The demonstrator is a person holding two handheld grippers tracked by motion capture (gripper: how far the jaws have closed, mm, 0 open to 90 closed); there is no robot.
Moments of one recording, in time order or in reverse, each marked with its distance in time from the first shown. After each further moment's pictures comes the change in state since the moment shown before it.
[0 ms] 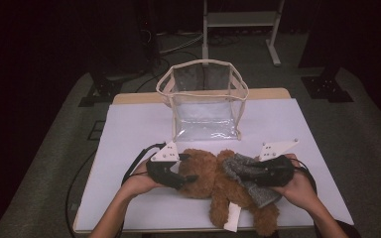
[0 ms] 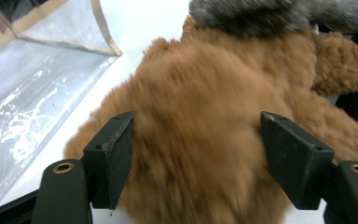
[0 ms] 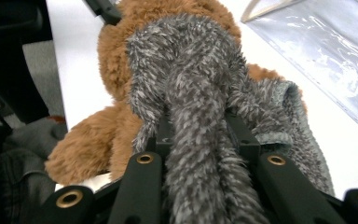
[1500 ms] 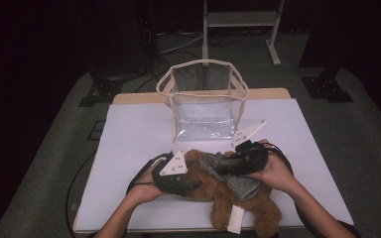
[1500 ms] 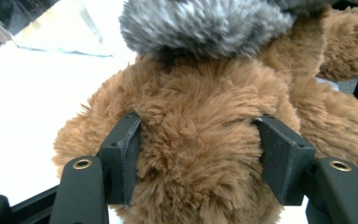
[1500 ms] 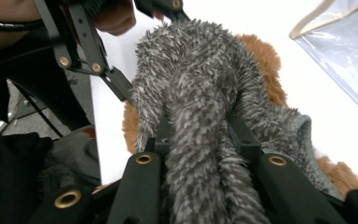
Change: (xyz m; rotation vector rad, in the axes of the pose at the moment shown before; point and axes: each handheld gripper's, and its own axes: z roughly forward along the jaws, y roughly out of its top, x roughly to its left) left arm -0.026 0.004 0.012 0.017 0.070 0.121; right arm 0.001 0.056 0.038 0.088 0.152 0.007
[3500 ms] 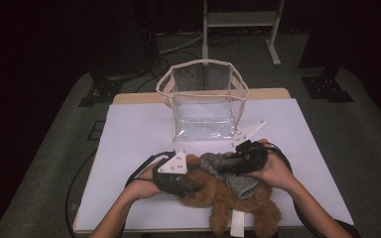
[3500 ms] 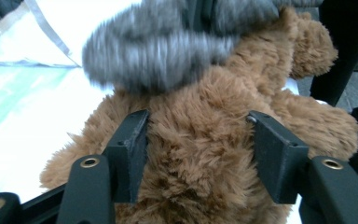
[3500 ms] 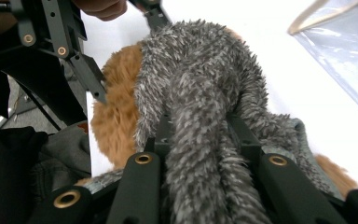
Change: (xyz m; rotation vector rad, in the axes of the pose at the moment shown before) left arm 0.001 0.002 -0.006 0.018 -0.143 0.044; right arm -0.011 -0.005 0.001 0.004 0.012 -0.013
